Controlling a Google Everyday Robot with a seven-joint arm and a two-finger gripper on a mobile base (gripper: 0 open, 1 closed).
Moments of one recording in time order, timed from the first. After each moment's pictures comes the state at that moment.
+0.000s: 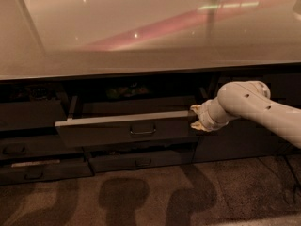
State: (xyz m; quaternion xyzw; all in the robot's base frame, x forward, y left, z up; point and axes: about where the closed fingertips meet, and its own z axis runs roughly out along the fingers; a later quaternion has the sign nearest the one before) arm 0.605 -0.187 0.634 -0.71 0.67 -0.04 0.23
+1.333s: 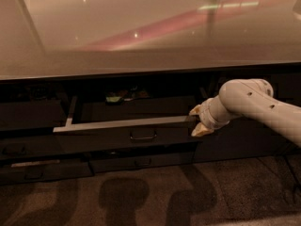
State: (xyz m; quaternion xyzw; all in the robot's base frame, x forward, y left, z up) arm 0.602 -0.185 0.649 -0.71 0.66 -0.04 0.24
